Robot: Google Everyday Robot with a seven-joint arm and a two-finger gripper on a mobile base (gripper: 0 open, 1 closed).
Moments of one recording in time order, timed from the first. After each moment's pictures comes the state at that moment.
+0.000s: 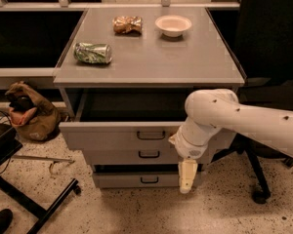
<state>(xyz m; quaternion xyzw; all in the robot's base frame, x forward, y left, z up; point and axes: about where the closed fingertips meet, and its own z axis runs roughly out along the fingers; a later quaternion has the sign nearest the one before) 0.487 -0.109 0.615 -0.73 0.67 0.10 0.08</state>
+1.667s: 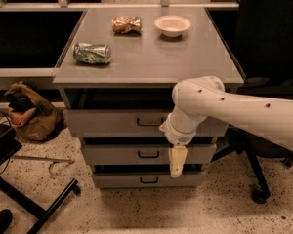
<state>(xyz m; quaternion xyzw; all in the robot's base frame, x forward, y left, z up) 0.533 -0.079 0.633 -0.75 0.65 0.06 0.10</state>
